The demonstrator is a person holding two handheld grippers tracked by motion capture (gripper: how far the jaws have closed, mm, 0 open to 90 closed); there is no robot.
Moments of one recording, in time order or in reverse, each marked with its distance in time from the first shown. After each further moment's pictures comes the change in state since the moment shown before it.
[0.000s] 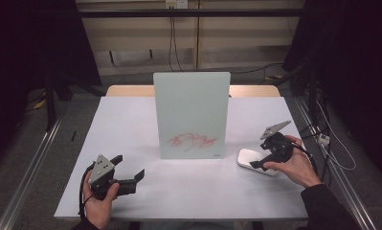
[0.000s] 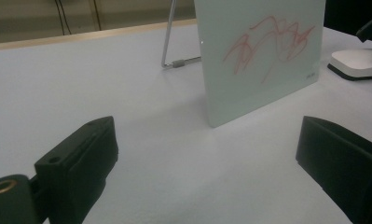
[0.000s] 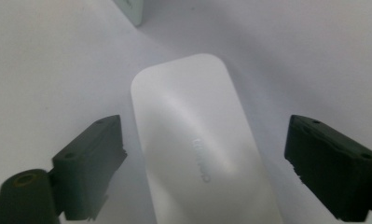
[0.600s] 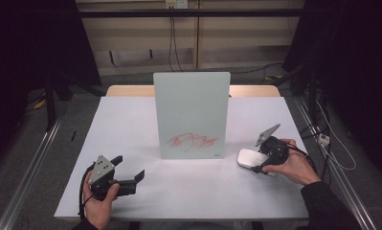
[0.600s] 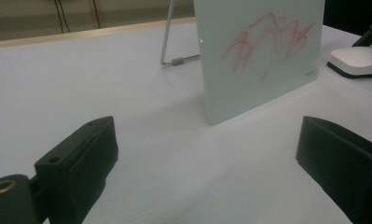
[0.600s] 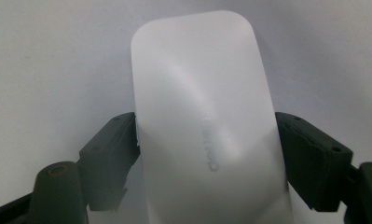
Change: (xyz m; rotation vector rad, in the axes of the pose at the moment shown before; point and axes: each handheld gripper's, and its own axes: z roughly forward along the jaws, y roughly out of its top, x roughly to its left) left arm -0.001 -0.001 -0.001 0.005 -0.005 0.001; right arm -0.001 -0.002 0.016 0.142 0.023 -0.122
